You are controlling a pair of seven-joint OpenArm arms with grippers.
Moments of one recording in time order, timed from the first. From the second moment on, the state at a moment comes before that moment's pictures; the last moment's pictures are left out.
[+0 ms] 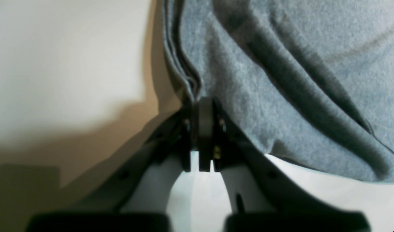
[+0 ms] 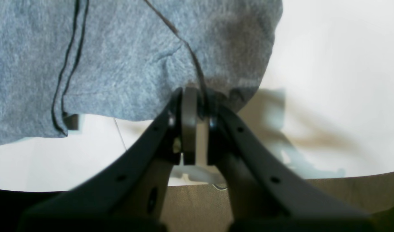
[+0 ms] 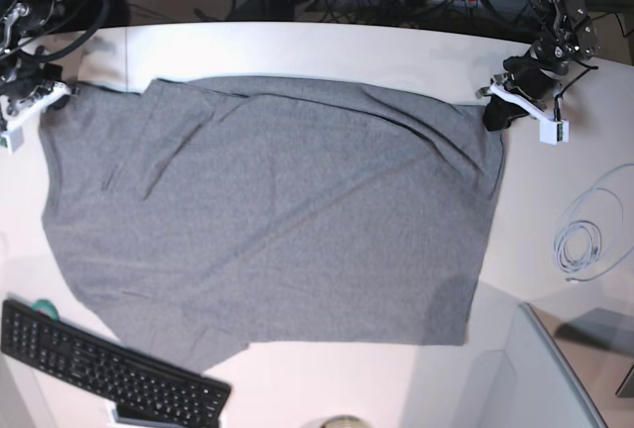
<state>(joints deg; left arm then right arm) 10.3 -12.3 -34.0 62.1 -19.8 -41.0 23.9 -4.1 0.4 52.8 83.0 8.3 40.3 -63.8</state>
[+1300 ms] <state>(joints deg) 10.3 -12.3 -34.1 62.0 -19.8 -41.0 23.9 -4.3 3.7 45.6 78.6 8.3 40.3 -60.9</state>
